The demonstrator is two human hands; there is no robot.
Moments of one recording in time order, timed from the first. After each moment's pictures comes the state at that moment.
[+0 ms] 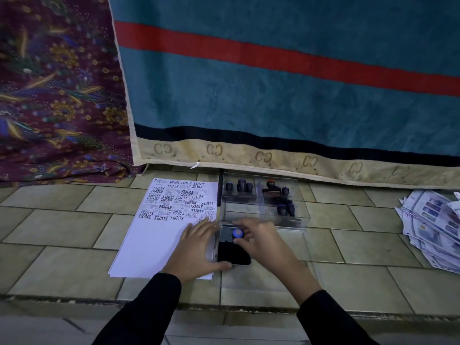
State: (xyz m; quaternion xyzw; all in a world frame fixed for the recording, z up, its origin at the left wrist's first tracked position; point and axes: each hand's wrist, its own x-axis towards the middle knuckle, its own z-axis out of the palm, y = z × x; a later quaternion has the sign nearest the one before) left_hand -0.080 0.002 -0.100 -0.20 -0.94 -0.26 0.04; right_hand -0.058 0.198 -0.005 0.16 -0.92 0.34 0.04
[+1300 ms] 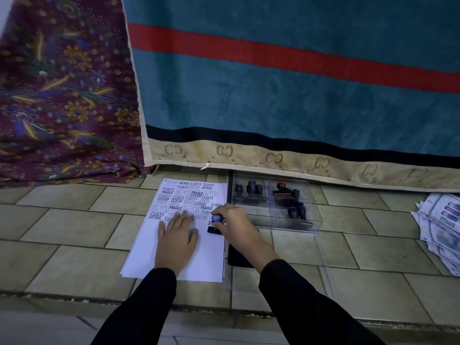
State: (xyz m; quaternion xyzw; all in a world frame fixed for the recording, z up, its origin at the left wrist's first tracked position) left_hand -0.095 -0.040 -0.101 0.02 -0.97 -0.23 0.09; right_hand -0.117 0.127 -0.028 0.20 -0.93 0.32 0.04
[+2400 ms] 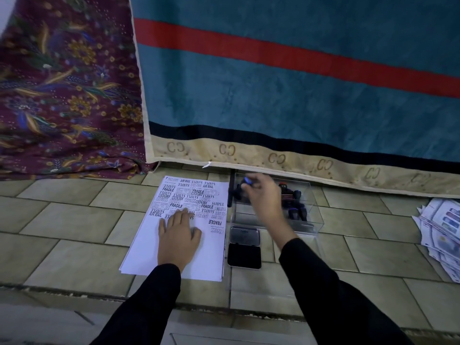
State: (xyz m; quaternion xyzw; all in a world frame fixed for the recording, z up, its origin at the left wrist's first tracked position) left_hand -0.096 -0.032 -0.100 0.04 -0.96 -0.24 0.13; right_hand -0.156 0.167 0.006 0.01 -0.86 0.48 0.16
